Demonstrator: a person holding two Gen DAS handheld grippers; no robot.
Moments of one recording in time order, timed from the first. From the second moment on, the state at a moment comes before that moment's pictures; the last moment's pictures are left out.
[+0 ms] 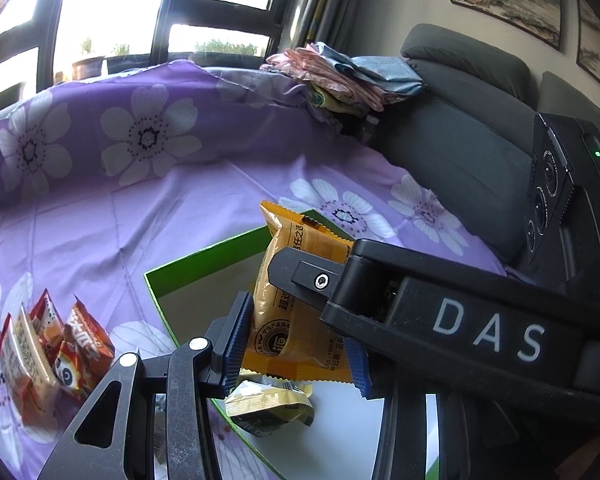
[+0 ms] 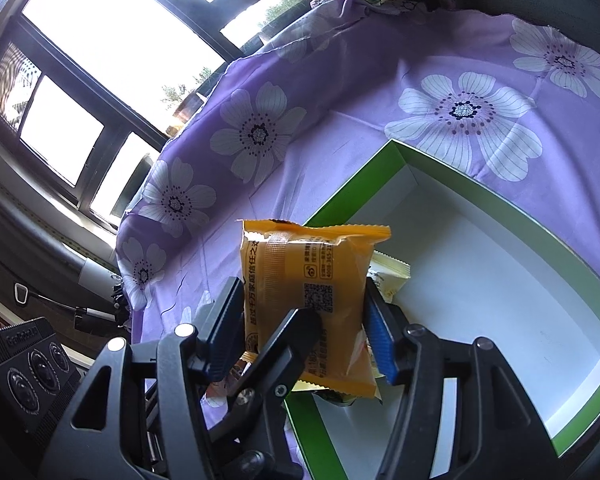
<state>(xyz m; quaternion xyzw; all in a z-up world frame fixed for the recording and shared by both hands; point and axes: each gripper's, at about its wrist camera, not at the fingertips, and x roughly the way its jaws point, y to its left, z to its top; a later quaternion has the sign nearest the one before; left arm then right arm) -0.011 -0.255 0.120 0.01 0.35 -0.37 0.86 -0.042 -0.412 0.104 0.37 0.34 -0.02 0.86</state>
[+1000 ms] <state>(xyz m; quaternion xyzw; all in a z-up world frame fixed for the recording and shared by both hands) 0.002 -0.258 0.097 -0.02 0.40 -0.38 0.83 -0.032 -0.414 0.090 0.36 0.38 -0.05 0.85</state>
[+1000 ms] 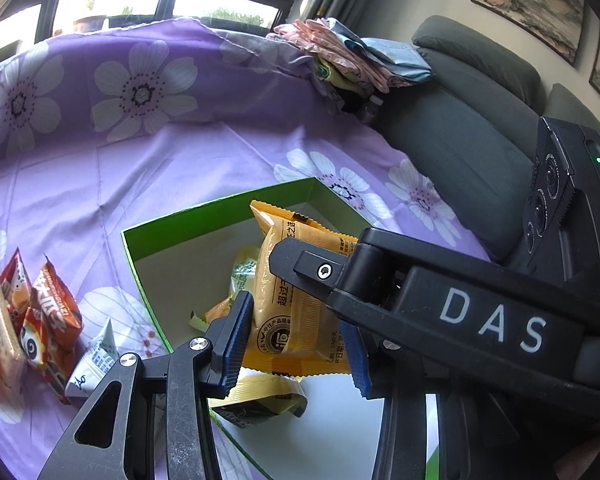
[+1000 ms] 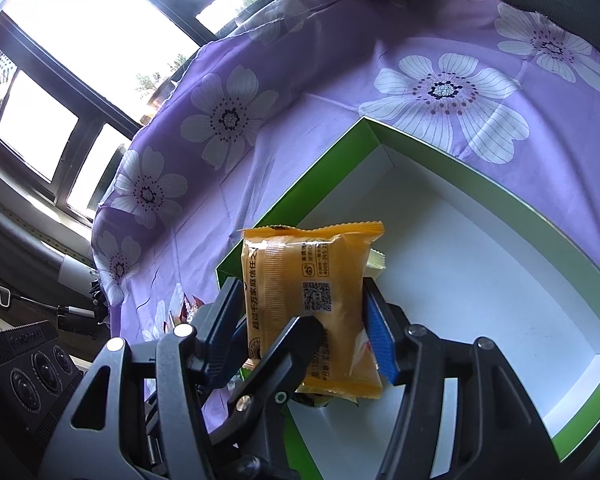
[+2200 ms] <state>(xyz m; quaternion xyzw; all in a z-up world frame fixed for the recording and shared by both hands) -0.019 -0.187 0.121 -0.04 0.37 -0.33 0.87 -0.037 -0.404 0.110 0.33 0.33 -0.09 0.88</state>
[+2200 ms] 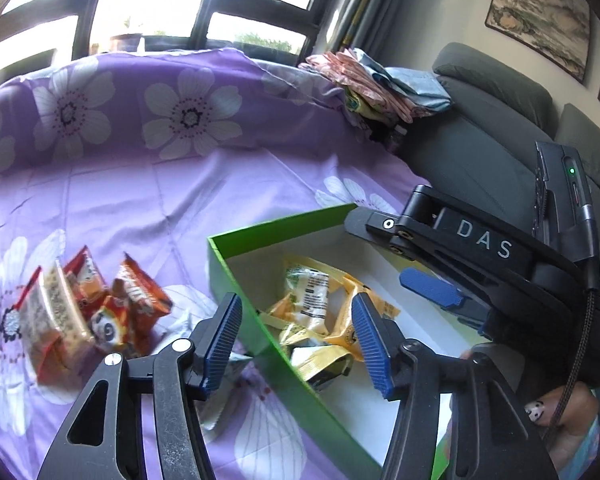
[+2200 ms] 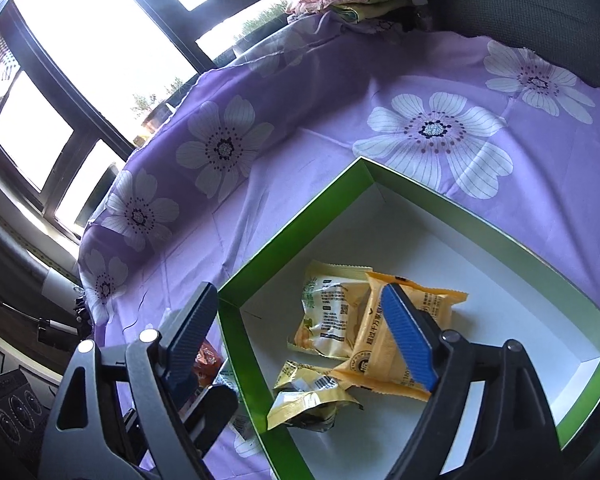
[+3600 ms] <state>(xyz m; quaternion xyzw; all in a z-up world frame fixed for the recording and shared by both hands) 0.015 0.042 0.068 -0.11 0.44 -0.01 0.89 0.028 -0.206 0.067 0.10 0.43 0.07 0.89</state>
